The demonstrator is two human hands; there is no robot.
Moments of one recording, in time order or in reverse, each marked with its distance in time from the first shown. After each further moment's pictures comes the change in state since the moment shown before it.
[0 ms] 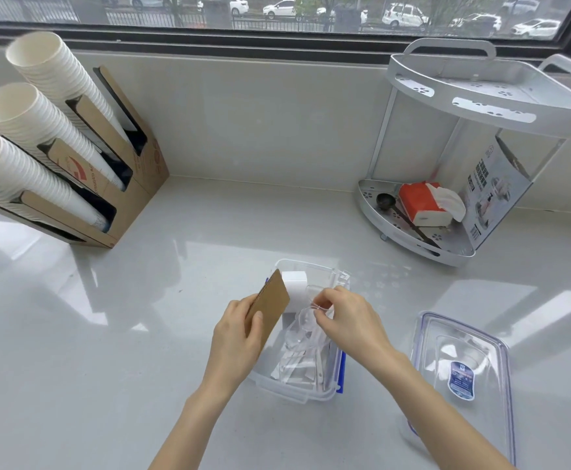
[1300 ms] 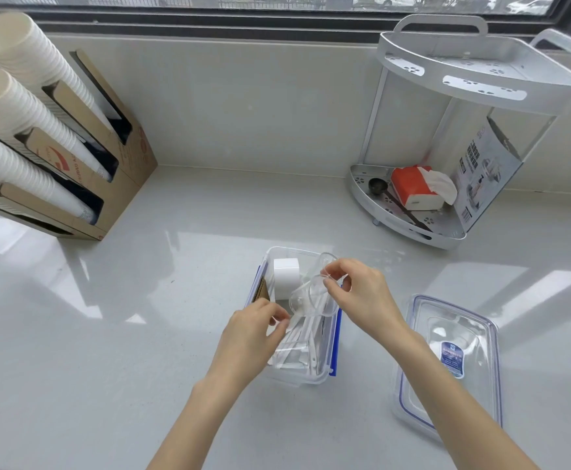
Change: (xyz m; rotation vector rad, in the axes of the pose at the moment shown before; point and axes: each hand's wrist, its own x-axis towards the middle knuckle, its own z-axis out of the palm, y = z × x) left_hand -0.004 0.006 0.014 0.304 -0.257 0.181; right_hand 0.001 0.015 -0.021 0.198 0.121 -0.025
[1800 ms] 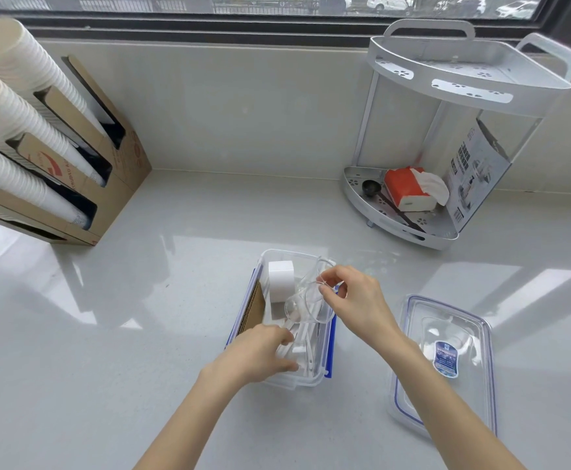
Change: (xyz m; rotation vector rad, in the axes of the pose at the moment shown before) left_hand 0.013 -0.002 0.013 0.248 -0.531 -0.015; right_hand -0.005 0.005 0.003 0.035 0.015 0.017
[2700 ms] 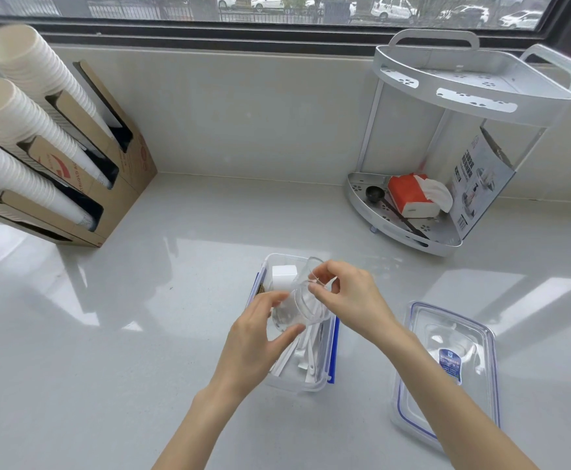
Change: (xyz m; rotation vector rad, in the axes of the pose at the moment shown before) left_hand -0.020 0.007 -0.003 -0.468 0.751 0.193; right_hand 0.009 -0.021 -0.005 -0.019 -0.070 -0.061
